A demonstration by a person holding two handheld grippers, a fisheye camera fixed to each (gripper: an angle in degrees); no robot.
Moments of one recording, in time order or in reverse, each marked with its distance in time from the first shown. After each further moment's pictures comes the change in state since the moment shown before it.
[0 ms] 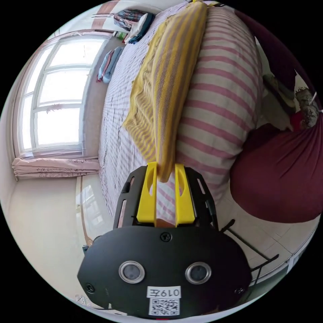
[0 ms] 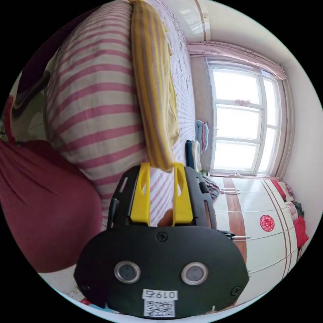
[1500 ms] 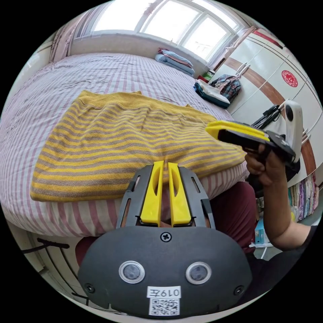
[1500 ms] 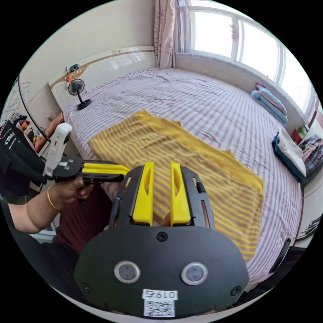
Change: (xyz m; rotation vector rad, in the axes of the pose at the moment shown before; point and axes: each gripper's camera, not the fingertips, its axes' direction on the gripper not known) left arm -0.150 0.058 0.050 0.254 0.951 -1.071; right arm 0.296 -0.224 0.130 0.208 -1.032 0.755
